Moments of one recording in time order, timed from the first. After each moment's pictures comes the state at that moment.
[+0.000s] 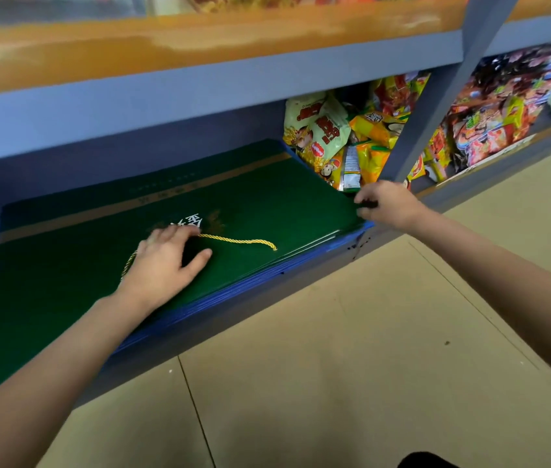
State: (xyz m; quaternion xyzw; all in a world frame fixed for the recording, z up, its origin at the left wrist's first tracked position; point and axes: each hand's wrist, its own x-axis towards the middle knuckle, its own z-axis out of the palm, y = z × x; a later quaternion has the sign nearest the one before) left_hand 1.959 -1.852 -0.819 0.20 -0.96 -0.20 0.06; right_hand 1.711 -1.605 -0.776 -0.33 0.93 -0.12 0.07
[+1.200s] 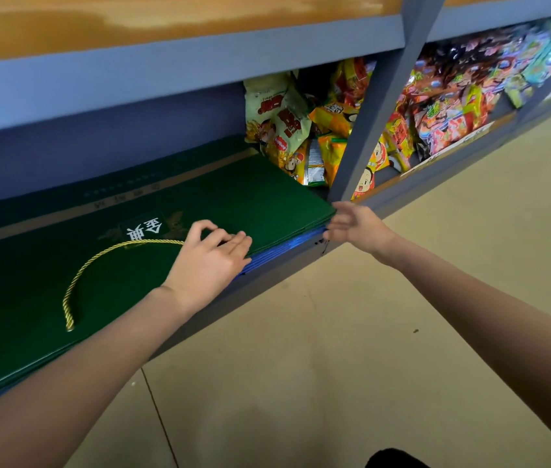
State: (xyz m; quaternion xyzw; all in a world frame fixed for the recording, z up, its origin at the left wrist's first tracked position) left_hand 1.890 -1.779 -0.842 -0.08 -0.97 0.10 0.21; right_hand 1.721 -1.568 -0.818 -0.16 0.85 -0.42 0.27
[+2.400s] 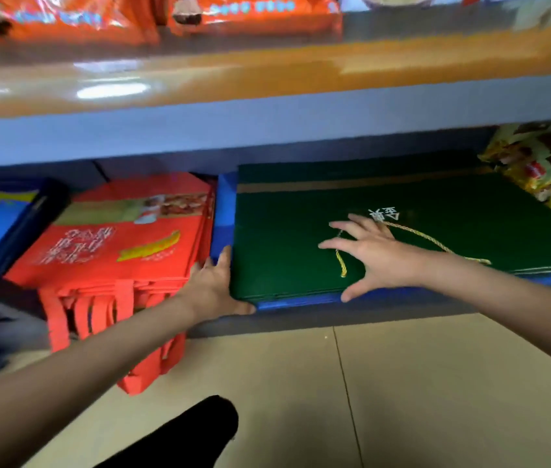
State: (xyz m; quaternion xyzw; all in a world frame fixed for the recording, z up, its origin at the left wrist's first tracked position) left_hand 2.171 -1.933 -0.812 0.42 -0.88 -0.19 -0.13; right_hand 1.930 -1.809 -0.794 -0.67 0.72 0.04 0.21
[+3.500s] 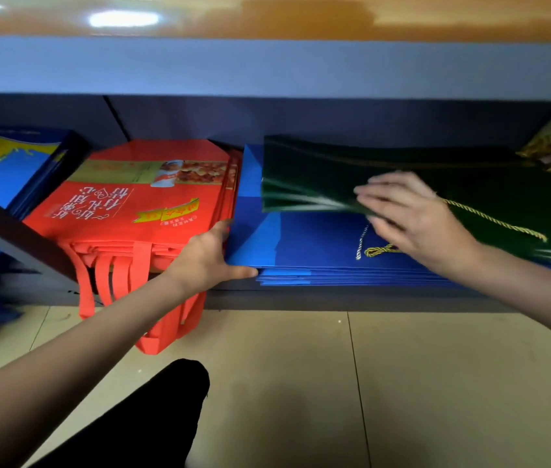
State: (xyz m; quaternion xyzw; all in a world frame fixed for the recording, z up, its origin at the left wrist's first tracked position) left_hand 2.211 -1.953 -0.824 0.43 -0.84 -0.32 0.03; right_hand 1.942 -1.812 -0.785 -0.76 0.58 -0.24 -0.13
